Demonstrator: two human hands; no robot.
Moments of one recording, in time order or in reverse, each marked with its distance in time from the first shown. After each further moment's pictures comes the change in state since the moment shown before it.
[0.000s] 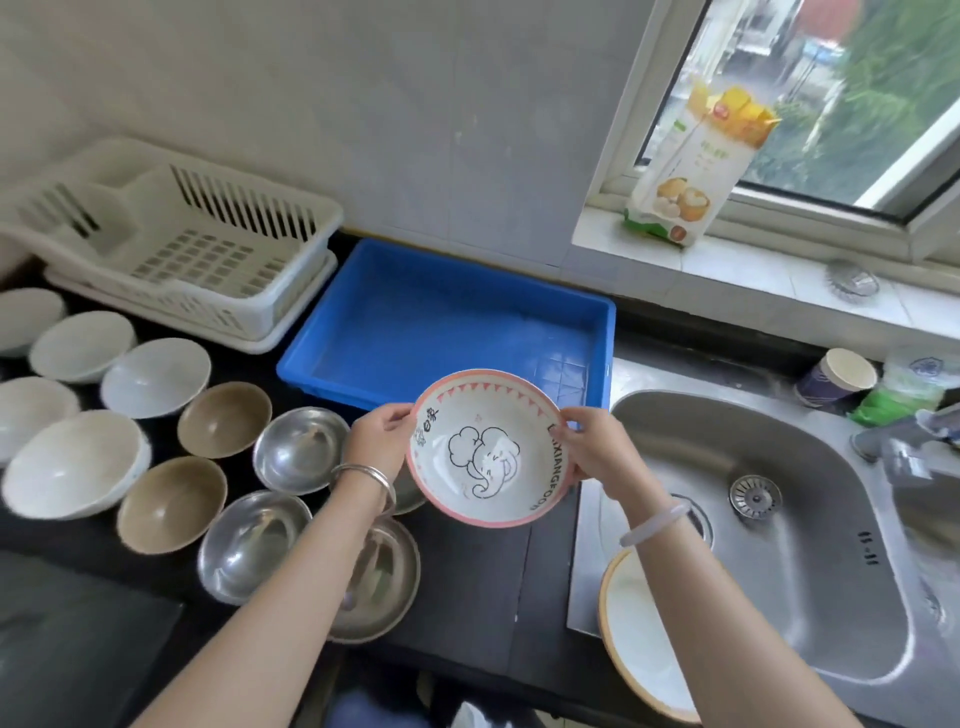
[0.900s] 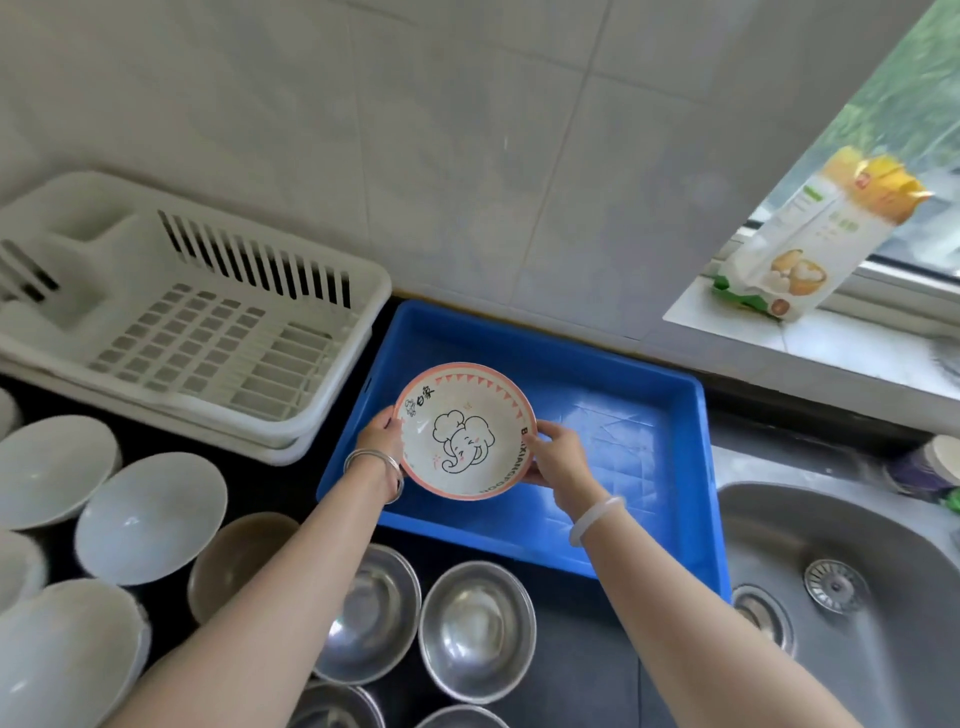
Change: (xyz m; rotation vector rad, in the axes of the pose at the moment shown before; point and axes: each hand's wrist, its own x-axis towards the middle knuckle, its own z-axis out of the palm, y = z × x) left_hand 0.231 0.011 -0.045 -0.275 -0.074 -0.313; right_hand 0.168 -0.092 0.136 0.404 0.054 0.224
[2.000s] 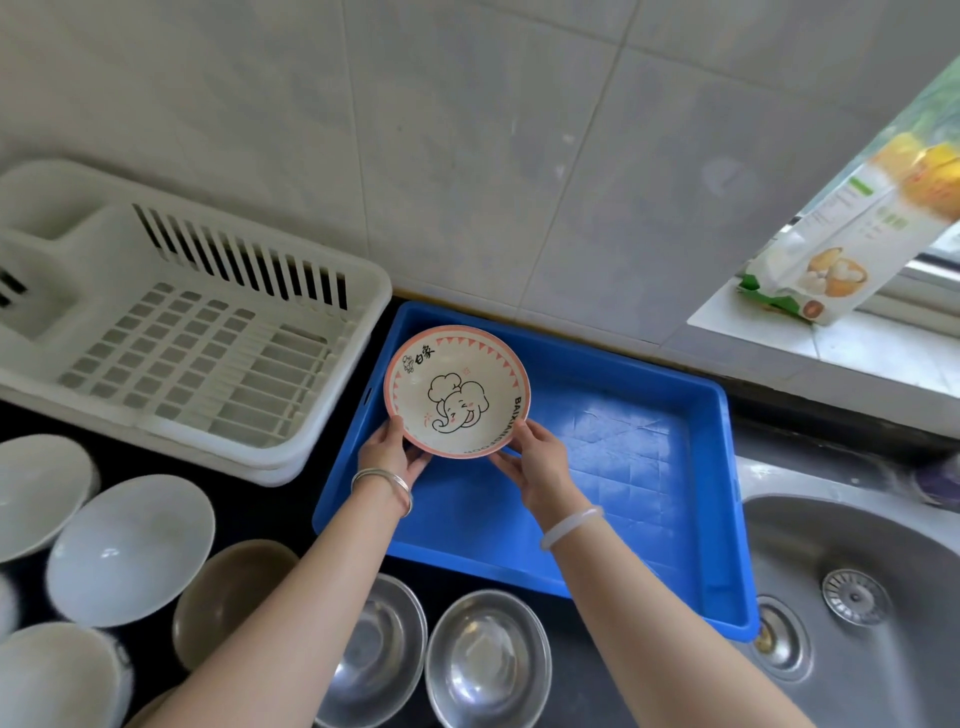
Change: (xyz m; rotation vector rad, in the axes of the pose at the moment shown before) left_hand 0.023 -0.007 0.011 -0.521 -0.012 -0.083; right_hand 0.013 -0.009 0.040 0.516 -0.043 0.076
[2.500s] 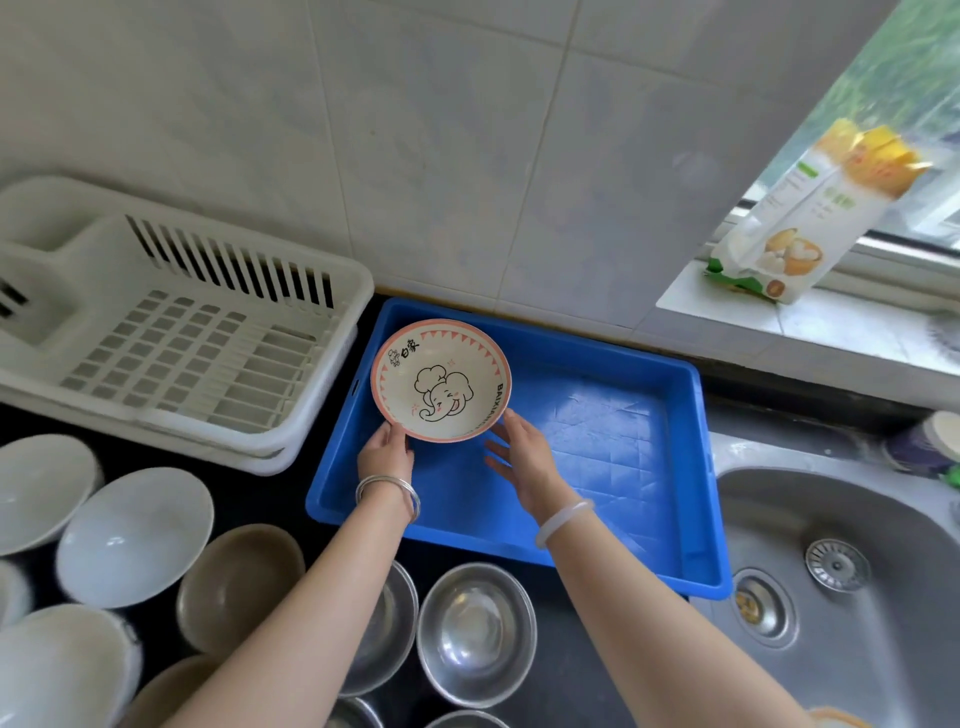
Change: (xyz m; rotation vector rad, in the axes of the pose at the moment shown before) left_hand -0.038 -0.016 0.006 0.210 0.087 0.140; right_hand -0.019 0.005 -0.016 -0.220 -0.076 -0.021
